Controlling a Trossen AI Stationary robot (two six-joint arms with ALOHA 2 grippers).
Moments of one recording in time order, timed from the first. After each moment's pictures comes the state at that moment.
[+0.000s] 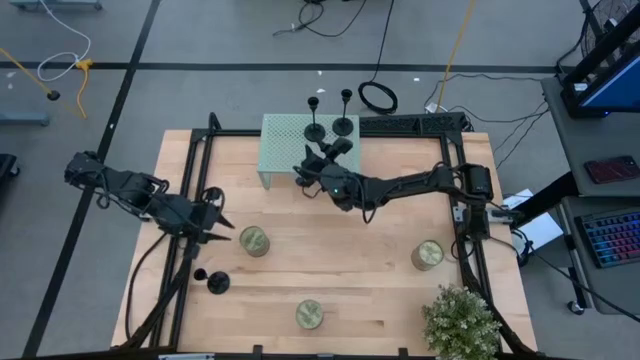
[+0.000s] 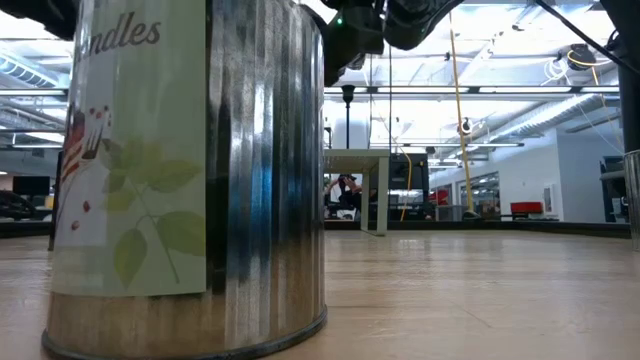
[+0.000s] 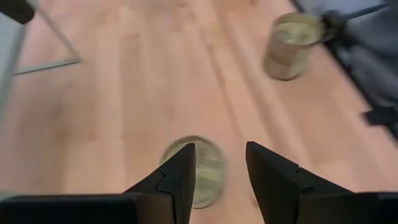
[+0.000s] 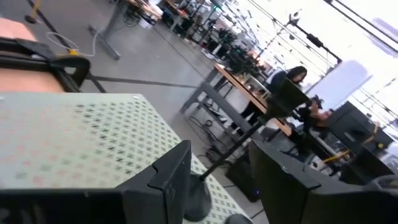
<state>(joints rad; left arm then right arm) -0.42 0.63 0.79 -0.85 -0.13 -0.10 -0.05 1.94 1.37 0.48 1.03 -0.54</state>
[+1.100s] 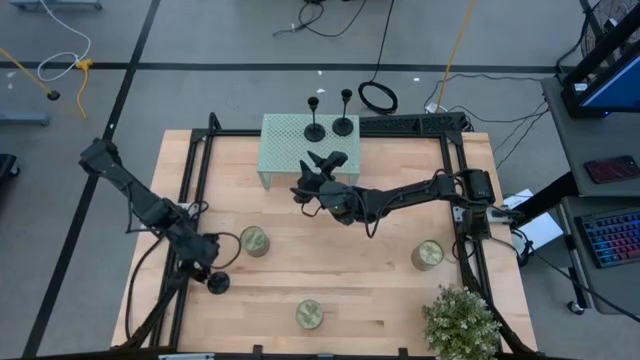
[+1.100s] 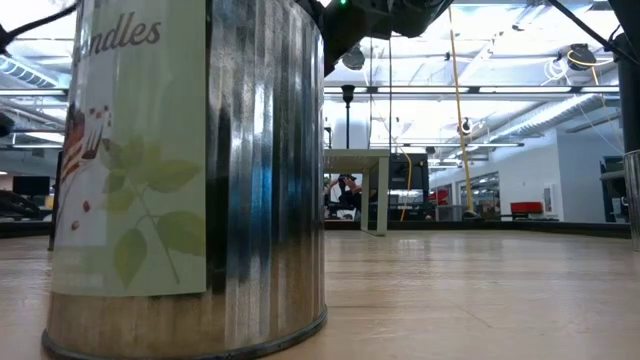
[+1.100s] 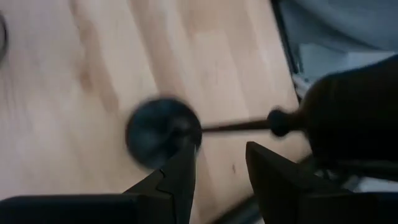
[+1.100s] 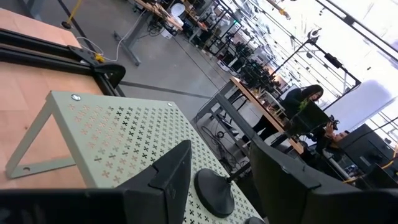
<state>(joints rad) -0.69 0.64 0.42 -0.69 0.30 -0.54 0.03 1.94 1.37 0.46 1.02 -0.57</state>
